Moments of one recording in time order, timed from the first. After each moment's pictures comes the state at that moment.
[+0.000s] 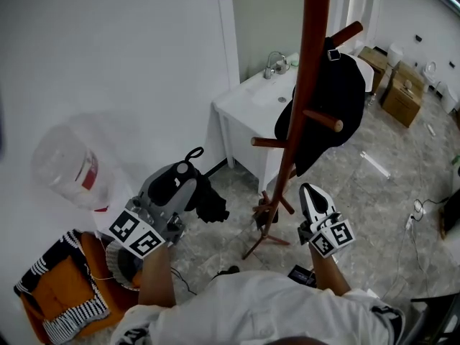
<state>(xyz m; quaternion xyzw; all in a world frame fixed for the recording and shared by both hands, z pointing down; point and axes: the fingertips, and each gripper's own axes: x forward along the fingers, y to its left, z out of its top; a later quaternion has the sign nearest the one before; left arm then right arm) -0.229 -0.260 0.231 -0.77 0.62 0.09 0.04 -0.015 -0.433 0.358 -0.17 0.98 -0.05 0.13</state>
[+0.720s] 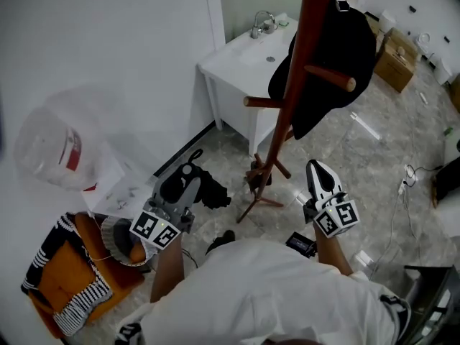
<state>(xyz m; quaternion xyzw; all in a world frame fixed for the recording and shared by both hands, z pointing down) -0.219 -0.245 0.362 -0.76 0.64 0.12 0.00 0.027 -0.426 0.388 -0.24 0.97 -0.05 0.07</state>
